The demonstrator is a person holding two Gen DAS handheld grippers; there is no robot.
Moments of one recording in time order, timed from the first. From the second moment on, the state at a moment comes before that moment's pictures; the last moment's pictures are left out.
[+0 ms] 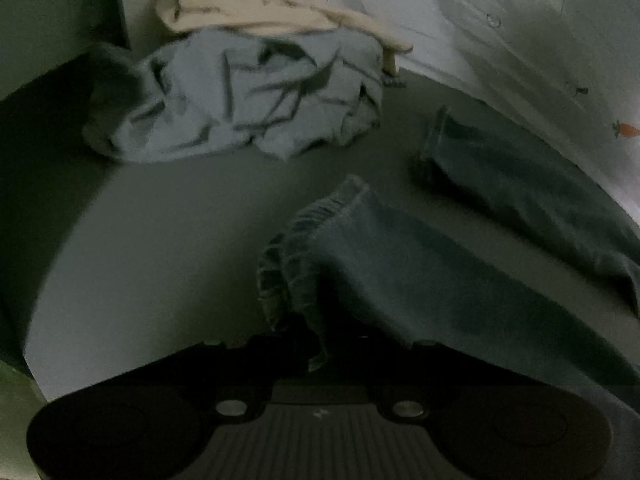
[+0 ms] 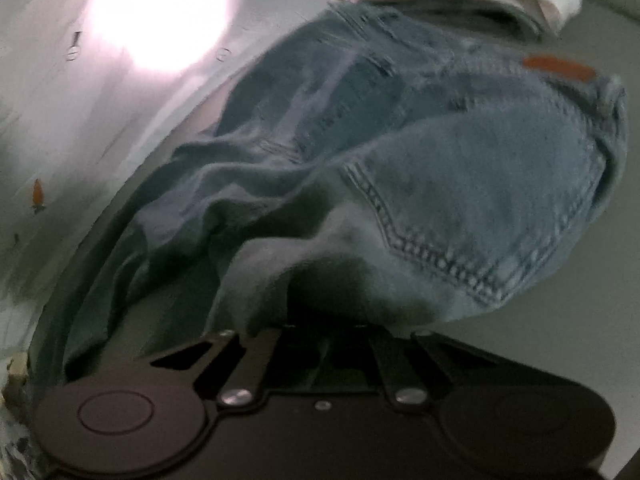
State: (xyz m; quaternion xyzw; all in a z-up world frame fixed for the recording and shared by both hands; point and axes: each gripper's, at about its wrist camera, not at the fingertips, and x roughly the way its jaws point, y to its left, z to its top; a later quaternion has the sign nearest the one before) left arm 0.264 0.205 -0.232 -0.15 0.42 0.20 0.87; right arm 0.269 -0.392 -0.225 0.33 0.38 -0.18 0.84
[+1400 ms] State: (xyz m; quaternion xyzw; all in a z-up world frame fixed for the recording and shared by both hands) left arm 0.213 0.248 -0.210 -0.19 0.51 0.18 0.82; right arm 0.199 -0.395 -0.206 0.31 0.46 -0.22 0.80
